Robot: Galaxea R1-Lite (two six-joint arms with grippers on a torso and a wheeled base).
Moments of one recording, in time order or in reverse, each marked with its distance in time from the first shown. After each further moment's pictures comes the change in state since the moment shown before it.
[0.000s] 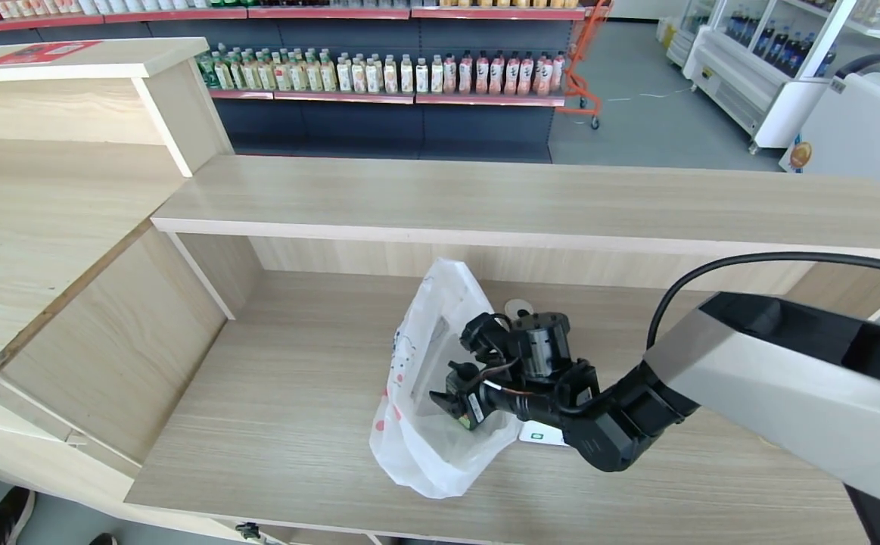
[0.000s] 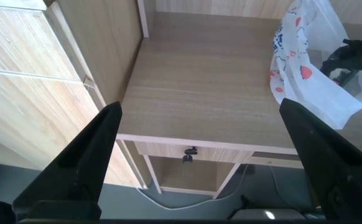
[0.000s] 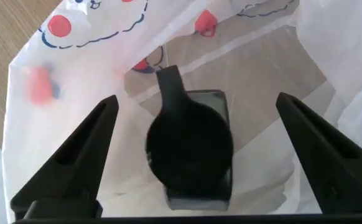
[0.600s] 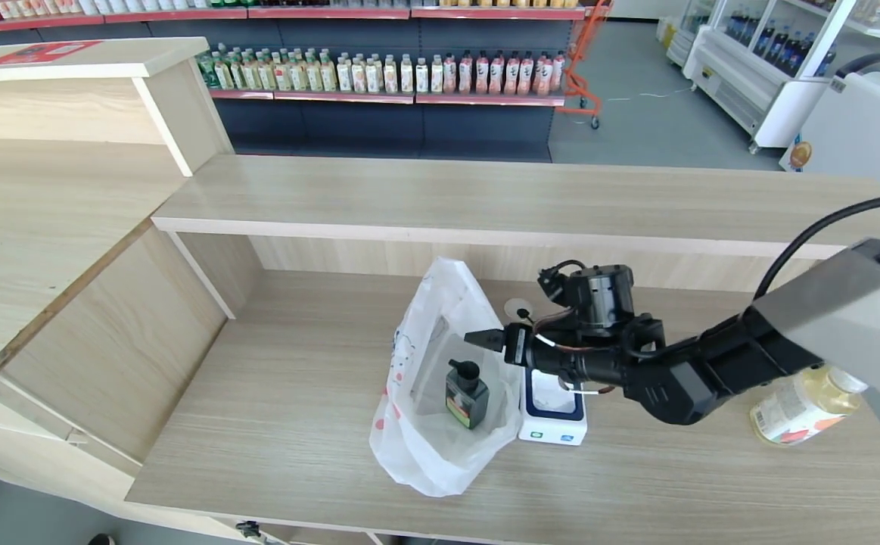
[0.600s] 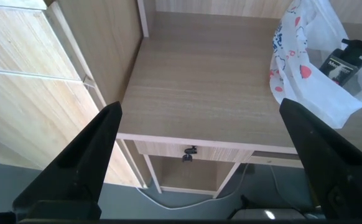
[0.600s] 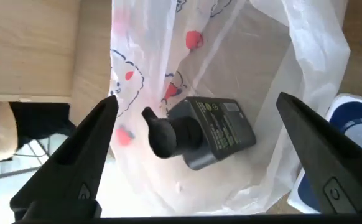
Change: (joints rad) left arm 0.000 0.000 0.000 0.000 0.000 0.000; right arm -0.127 -0.207 0.037 0.183 0.134 0.645
